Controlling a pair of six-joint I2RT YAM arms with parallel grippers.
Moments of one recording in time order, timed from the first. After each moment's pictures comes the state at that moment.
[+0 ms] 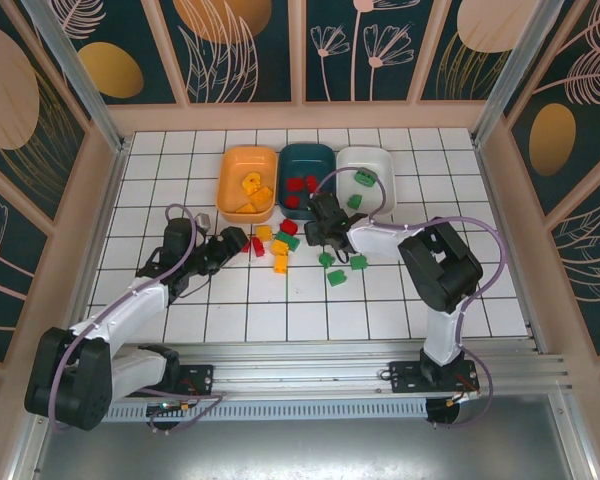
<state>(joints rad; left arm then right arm) -0.28 1.14 0.51 -0.02 0.38 -0.94 0.69 1.89 1.12 -0.17 0.21 0.32</state>
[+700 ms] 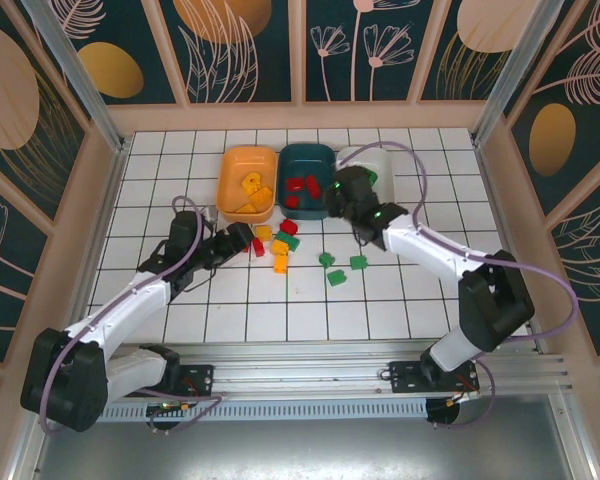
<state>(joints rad) -0.38 1.16 0.61 -0.08 0.31 -0.91 0.58 1.57 1.12 -0.19 0.27 0.31</state>
